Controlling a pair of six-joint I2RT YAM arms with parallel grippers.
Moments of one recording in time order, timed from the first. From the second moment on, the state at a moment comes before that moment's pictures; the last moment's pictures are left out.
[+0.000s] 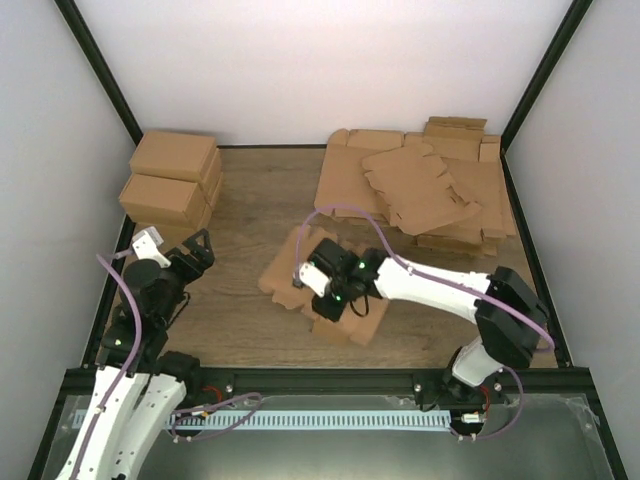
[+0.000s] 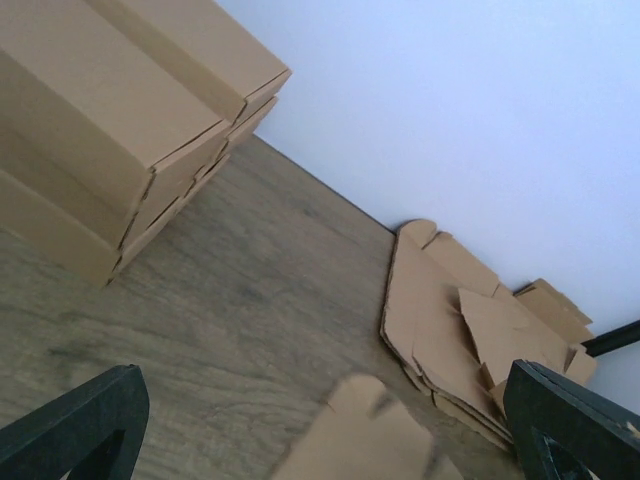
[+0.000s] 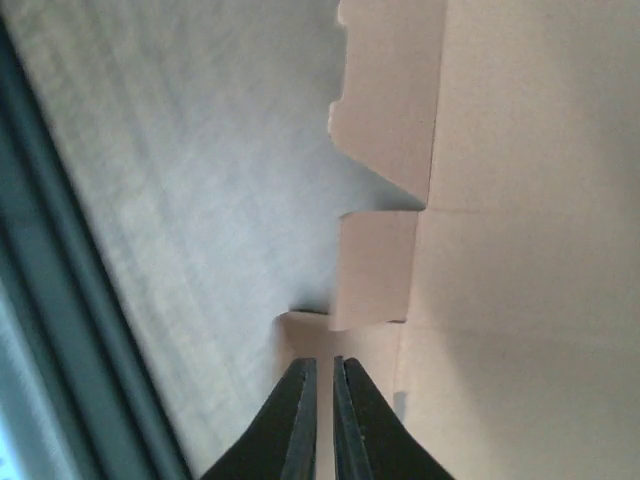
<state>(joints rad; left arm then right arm) -0.25 0.42 0.61 -0.46 -0.14 -0.72 0.97 1.58 1.14 -0.68 -0.21 -0.09</state>
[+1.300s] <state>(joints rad) -0.46 1.29 0.58 -0.20 0.33 -0.62 0.85 0.88 0.58 -0.83 0.01 1.01</state>
